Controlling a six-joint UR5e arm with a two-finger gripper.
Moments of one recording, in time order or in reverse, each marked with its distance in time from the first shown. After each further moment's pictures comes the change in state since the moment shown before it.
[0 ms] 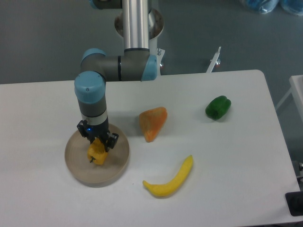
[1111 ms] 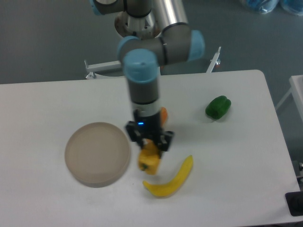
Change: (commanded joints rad) arm 0.389 0.031 0.199 -0.025 0.031 0.472
